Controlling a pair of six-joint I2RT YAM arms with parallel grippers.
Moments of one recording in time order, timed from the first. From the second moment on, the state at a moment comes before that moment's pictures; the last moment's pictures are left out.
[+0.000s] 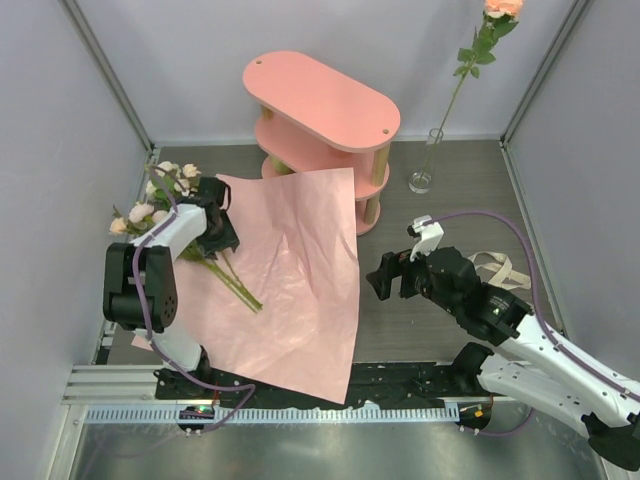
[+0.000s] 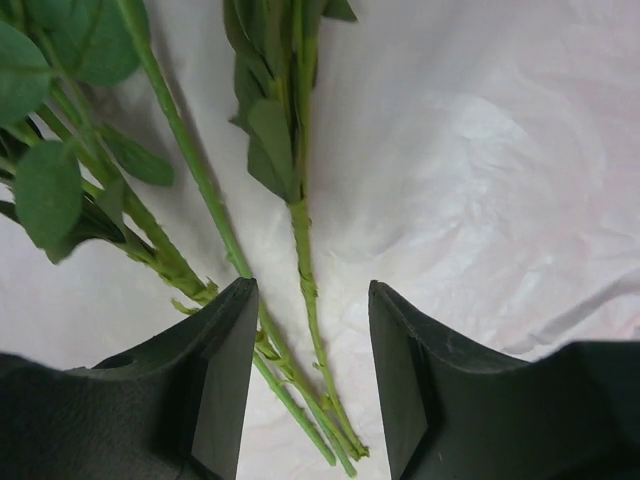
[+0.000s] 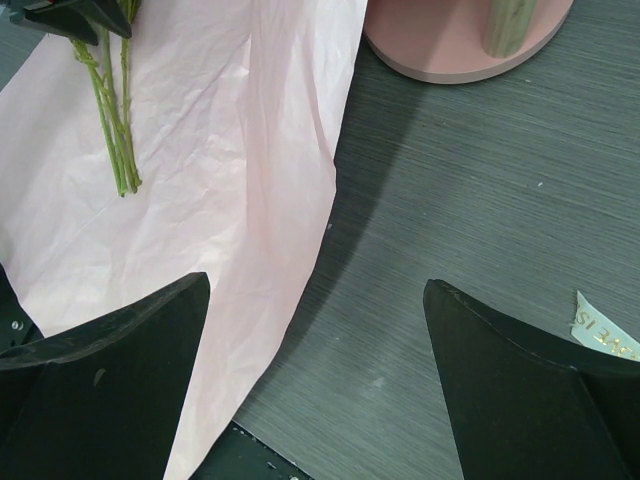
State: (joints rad) left arm -0.08 1.70 1.14 -0.69 -0.17 -0.54; right arm 0.82 0.69 0.70 -0.46 0.18 0.40
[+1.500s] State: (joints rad) left arm -0.15 0.75 0.98 -0.40 0.05 -0.53; right arm 0.82 1.06 1.15 -0.48 -0.03 0.41
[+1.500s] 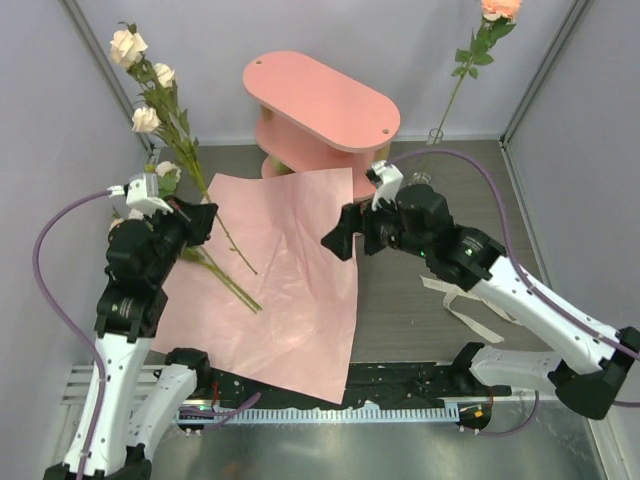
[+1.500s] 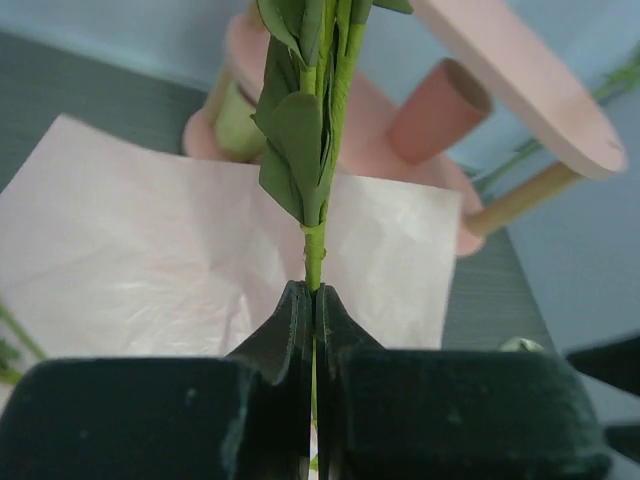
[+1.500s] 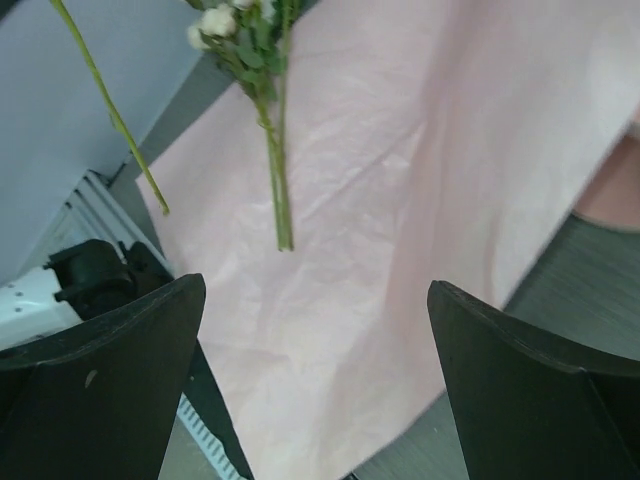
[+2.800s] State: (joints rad) left arm -0.37 0.50 0.75 -0.30 0.52 -0.40; right arm 1.03 1.50 1.73 -0.45 0.12 0.44
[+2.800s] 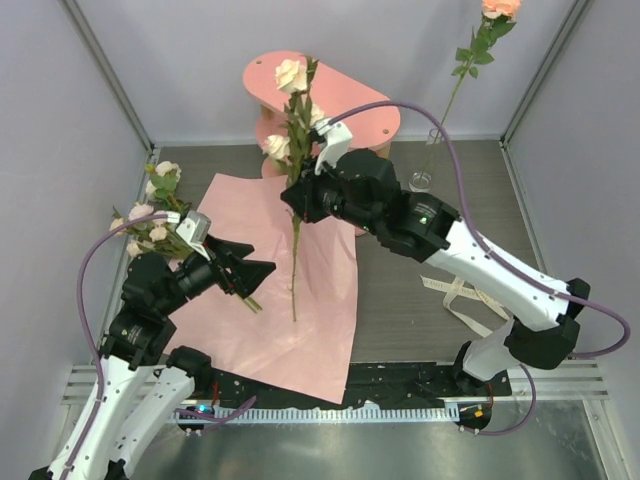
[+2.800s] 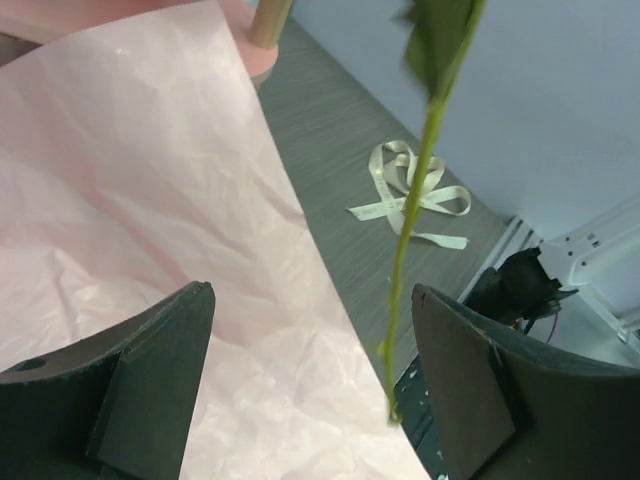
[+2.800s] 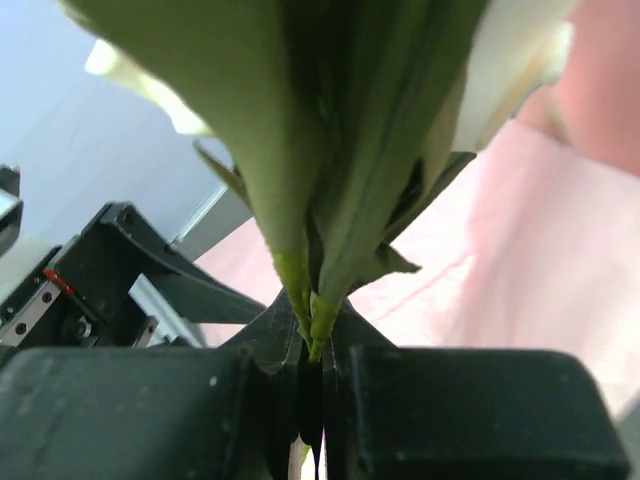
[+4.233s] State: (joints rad) left arm -0.42 0.50 0.75 -0.42 0.31 -0.34; right arm 0.35 1.77 1.96 0.27 0.60 -0.49
